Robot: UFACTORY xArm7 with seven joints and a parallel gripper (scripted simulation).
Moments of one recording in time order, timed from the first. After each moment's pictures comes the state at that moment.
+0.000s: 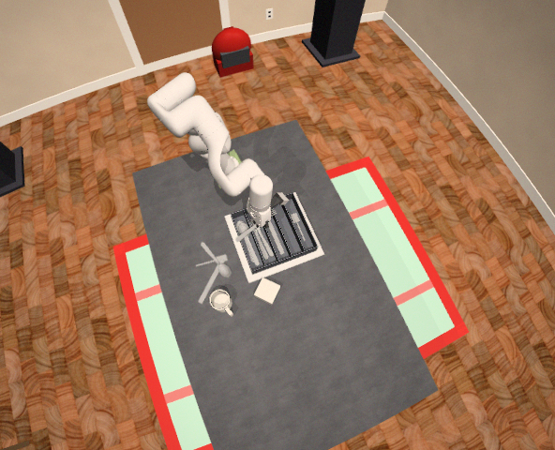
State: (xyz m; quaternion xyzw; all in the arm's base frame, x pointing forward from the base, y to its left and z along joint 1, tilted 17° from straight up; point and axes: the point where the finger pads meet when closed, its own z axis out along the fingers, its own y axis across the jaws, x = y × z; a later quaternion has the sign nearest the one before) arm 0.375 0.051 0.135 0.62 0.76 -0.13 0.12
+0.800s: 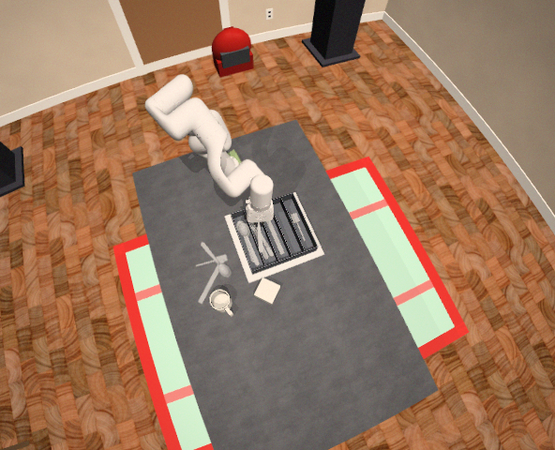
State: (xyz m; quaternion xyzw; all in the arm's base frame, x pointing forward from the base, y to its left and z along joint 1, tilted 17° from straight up) arm 0.375 0.050 0.131 0.14 0.97 -0.18 0.04
